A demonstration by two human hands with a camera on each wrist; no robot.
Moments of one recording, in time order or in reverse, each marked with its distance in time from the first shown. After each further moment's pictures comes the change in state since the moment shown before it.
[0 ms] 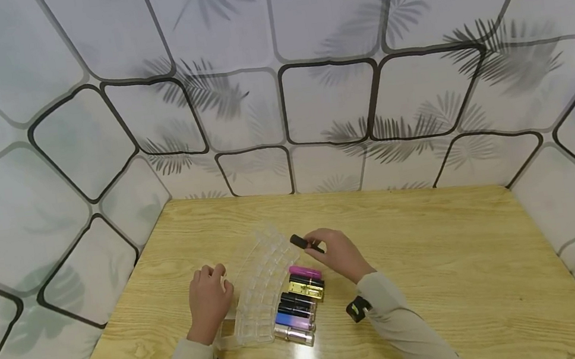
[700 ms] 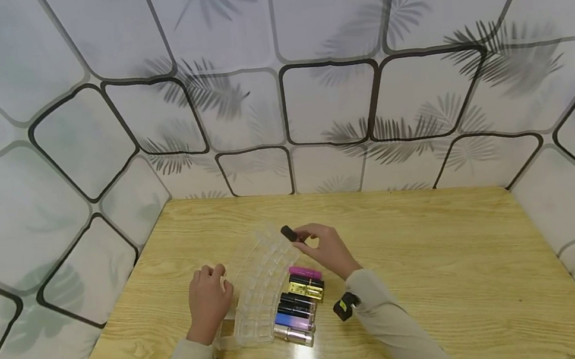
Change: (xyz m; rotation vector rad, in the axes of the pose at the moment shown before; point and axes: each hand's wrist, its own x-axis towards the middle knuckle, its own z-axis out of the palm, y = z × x) left_hand 0.000 0.000 -0.001 0.015 -0.009 0.000; right_hand 0.015 -0.004 0.015 0.179 0.137 -0.029
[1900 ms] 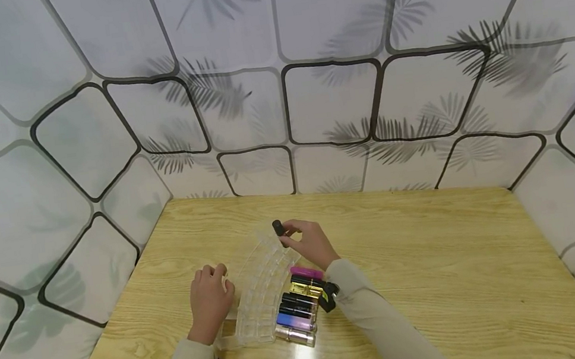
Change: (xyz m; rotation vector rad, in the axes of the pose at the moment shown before) left_hand 0.000 -0.003 0.004 0.007 0.023 0.005; right_hand 0.028 0.000 0.032 0.002 -0.032 0.068
